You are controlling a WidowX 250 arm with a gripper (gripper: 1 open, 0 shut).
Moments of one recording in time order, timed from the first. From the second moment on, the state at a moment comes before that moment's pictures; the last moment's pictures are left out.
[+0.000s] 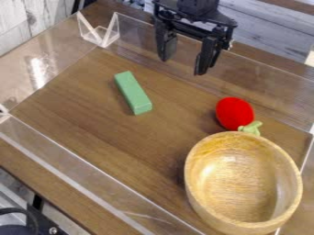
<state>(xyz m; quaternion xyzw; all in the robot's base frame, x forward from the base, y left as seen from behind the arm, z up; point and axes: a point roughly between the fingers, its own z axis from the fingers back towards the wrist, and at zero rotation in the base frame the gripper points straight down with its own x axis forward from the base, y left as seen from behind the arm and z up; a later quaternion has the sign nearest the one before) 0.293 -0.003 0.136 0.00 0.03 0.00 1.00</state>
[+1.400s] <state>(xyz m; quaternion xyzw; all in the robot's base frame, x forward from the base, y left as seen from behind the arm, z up) 0.311 -0.085 0.069 -0.04 0.03 -0.31 0.95</state>
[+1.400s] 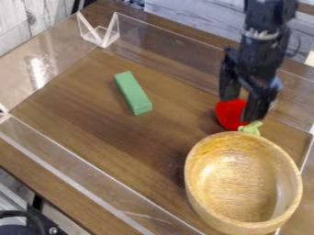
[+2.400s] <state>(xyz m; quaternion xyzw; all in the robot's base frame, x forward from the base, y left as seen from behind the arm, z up) 0.307 -0.065 0.091 -0.01 0.01 -0.28 0.96</state>
